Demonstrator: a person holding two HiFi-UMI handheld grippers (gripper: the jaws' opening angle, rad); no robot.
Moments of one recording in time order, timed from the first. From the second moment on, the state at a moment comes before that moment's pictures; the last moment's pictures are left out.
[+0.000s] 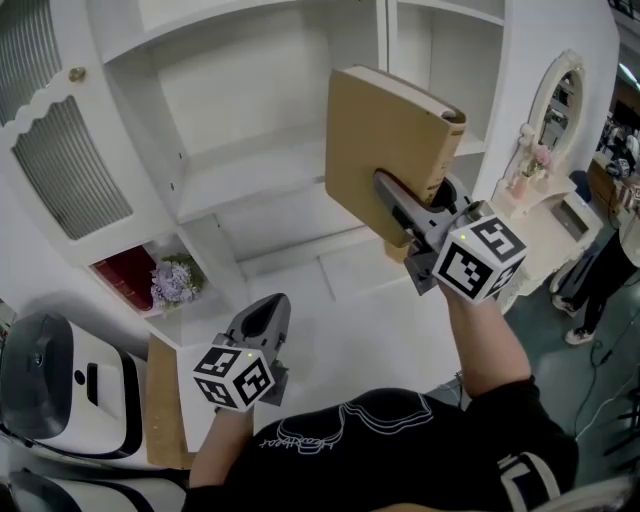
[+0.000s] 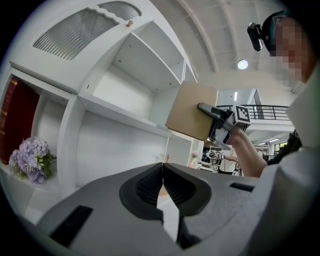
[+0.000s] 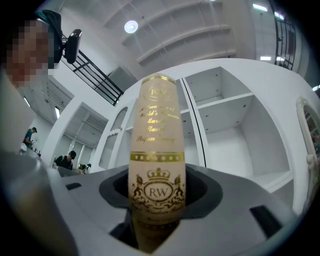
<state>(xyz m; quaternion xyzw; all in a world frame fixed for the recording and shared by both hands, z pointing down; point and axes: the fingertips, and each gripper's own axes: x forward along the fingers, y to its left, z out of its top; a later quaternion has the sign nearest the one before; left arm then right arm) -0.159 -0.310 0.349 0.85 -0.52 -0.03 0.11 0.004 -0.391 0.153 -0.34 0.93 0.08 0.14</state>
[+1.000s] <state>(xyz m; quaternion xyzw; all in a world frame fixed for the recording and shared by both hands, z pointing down) -0.214 -0.330 0.356 0.87 -0.47 -0.04 0.14 -0.064 -0.507 0.123 -0.48 0.87 0.08 0.05</state>
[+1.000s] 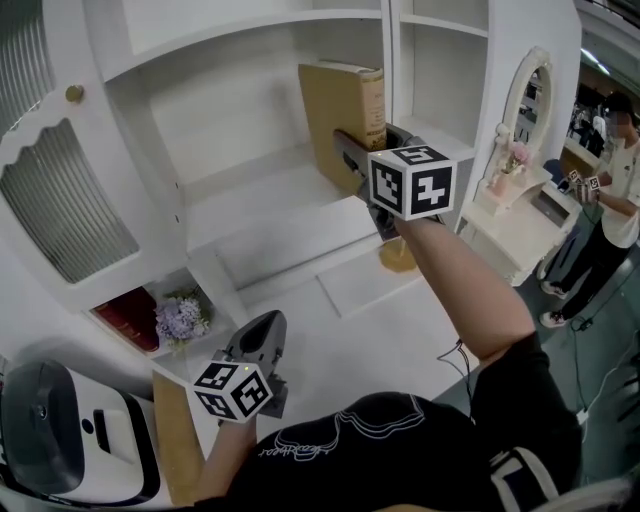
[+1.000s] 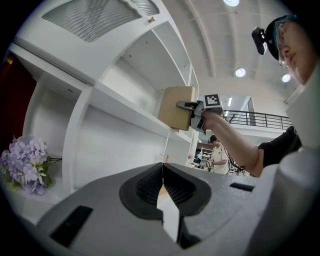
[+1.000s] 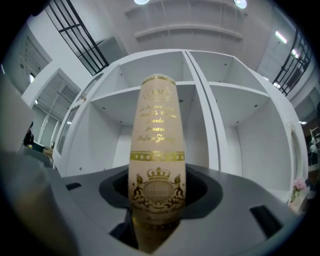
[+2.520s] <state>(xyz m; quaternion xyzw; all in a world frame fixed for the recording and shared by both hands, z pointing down) -0.188 -0.314 0.329 0.89 -0.44 -0.05 0.12 -0.071 -0.397 0.153 -0.34 0.93 0.11 0.07</state>
